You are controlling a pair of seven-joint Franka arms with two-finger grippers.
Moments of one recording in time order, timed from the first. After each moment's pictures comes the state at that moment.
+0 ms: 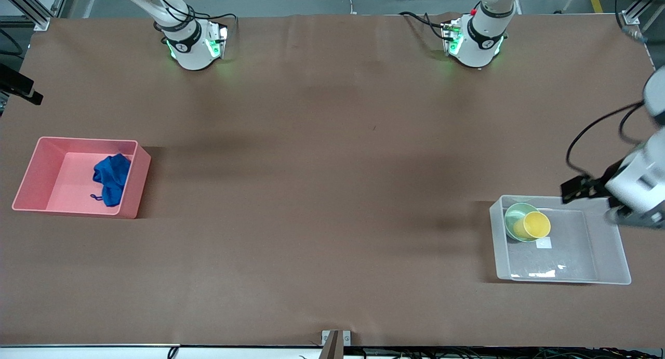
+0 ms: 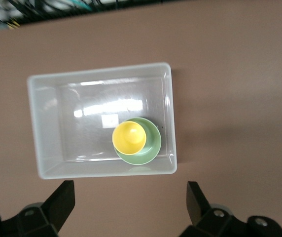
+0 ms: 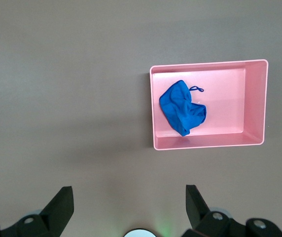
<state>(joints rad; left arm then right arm) 0.56 0.32 -0.75 -1.39 0.30 1.74 -0.05 -0.07 -0.04 -0.07 -1.49 0.01 1.40 -0.03</state>
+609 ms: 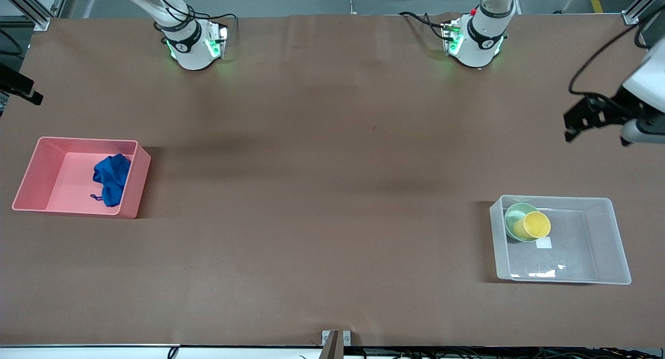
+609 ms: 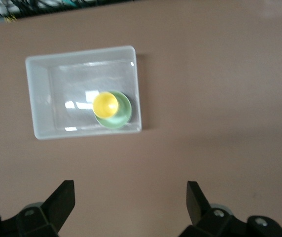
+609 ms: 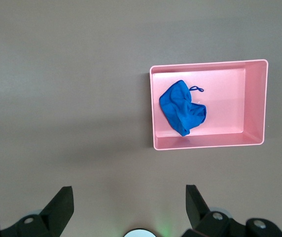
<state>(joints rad) 0.24 0.09 -0.42 -1.36 0.06 1.50 -0.05 -0.07 -0.04 -0.07 -1.49 0.01 1.40 -0.03</state>
